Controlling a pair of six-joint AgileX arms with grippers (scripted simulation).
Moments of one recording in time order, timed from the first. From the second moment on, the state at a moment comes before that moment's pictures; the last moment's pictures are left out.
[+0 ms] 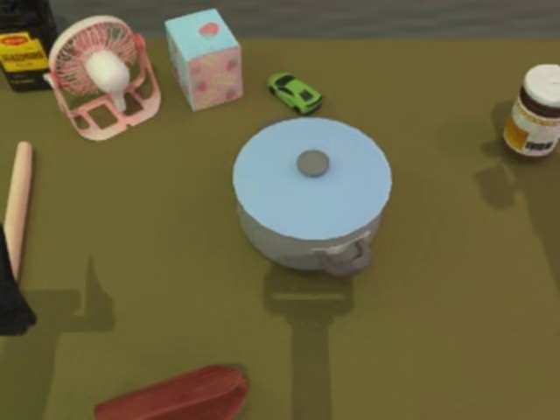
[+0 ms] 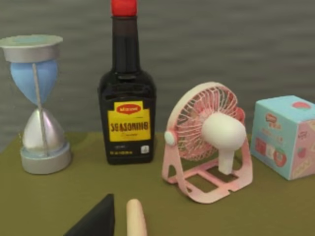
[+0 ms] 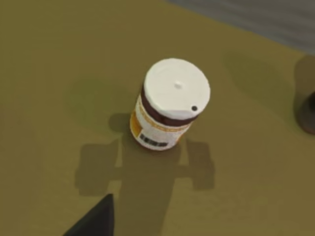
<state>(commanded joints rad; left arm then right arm) 0.00 0.00 0.00 0.00 0.00 0.00 -0.03 1.21 1.24 -0.72 -0.05 -0.34</state>
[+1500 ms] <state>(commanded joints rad) 0.00 0.00 0.00 0.00 0.00 0.00 -0.05 2.75 2.90 -1.58 -0.13 -0.80</state>
